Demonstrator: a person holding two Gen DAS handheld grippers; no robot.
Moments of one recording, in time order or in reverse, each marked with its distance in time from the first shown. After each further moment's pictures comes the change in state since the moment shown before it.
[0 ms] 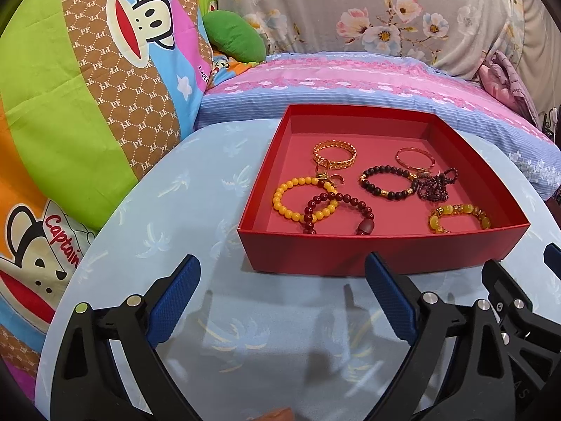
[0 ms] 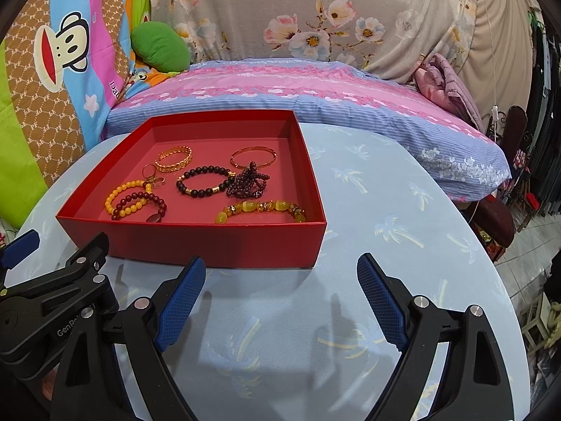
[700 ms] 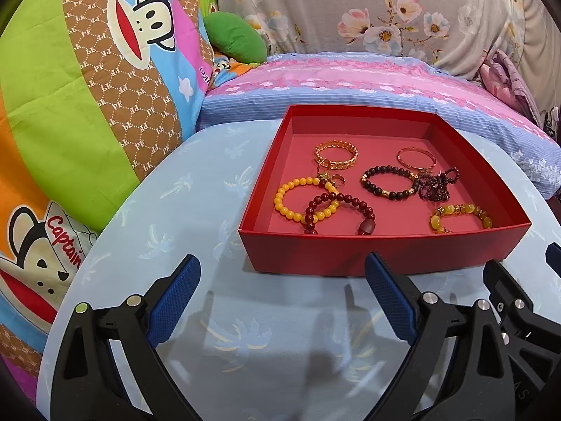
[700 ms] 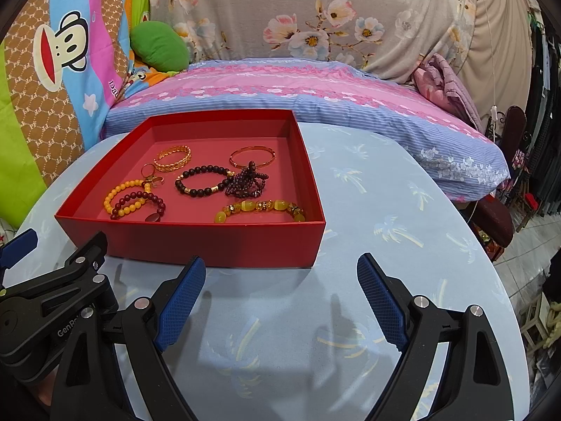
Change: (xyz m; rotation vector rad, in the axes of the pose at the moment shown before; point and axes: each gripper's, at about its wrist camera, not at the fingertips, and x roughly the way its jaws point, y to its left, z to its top) left arm -0.001 -0.001 -0.001 0.005 -0.004 0.010; right arm 0.000 0.000 0.000 -0.001 0.000 -0.001
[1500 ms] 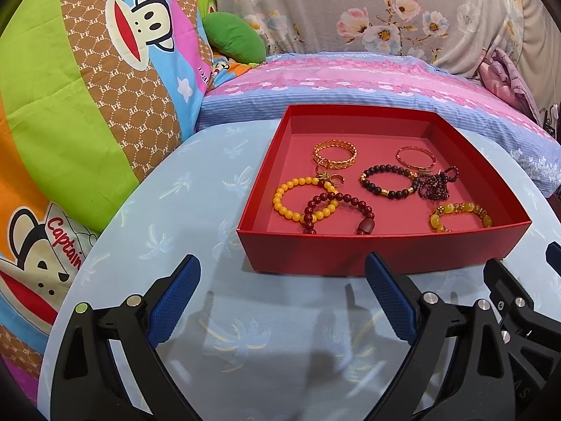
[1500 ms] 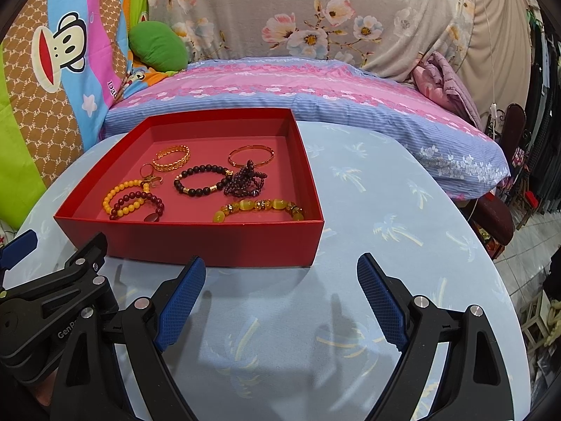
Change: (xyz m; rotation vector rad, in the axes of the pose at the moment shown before) left arm 0.001 -0.001 0.000 0.004 0.002 0.002; right arm 0.000 -0.002 -0.001 0.003 0.003 0.000
